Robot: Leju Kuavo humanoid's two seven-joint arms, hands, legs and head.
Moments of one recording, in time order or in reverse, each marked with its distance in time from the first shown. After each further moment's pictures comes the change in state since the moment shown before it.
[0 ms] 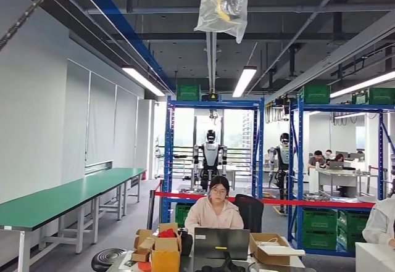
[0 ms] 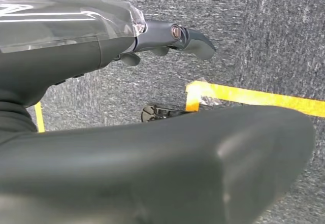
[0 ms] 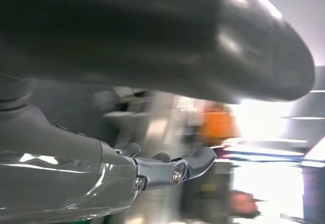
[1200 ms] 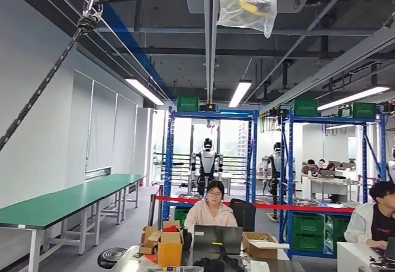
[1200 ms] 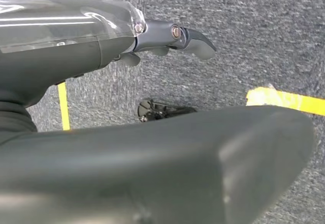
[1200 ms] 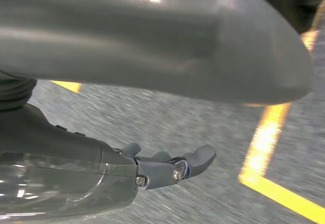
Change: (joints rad) left arm -0.014 -0.028 0.049 0.000 -0.006 0.008 0.027; right arm -0.093 -0.068 -0.159 1.200 0.241 -0.299 0.467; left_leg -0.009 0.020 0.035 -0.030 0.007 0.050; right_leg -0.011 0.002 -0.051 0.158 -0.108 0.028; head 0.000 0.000
